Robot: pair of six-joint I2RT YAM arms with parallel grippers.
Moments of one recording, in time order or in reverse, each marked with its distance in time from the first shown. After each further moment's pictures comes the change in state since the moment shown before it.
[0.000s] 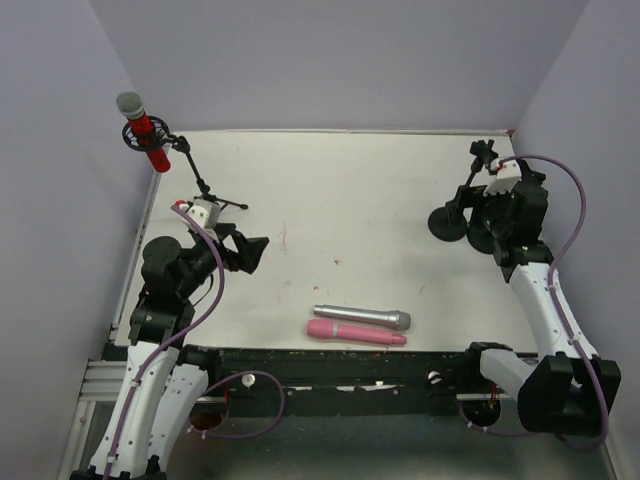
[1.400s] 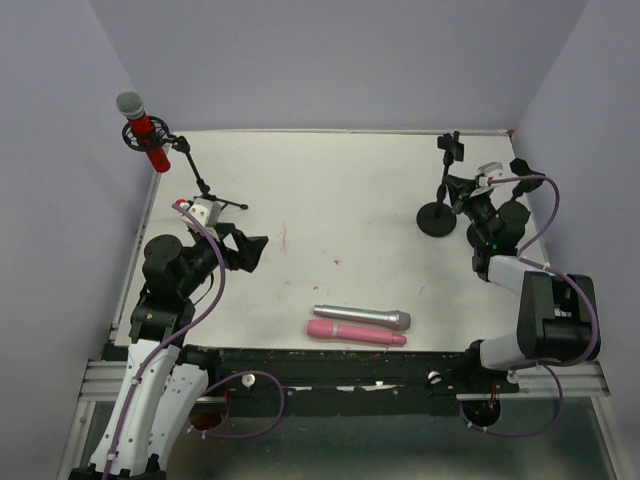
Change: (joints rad) left arm 0.000 0.013 0.000 -0.001 -0.016 0.003; right arm 0.003 0.393 -0.262 1.198 -0.203 -0.011
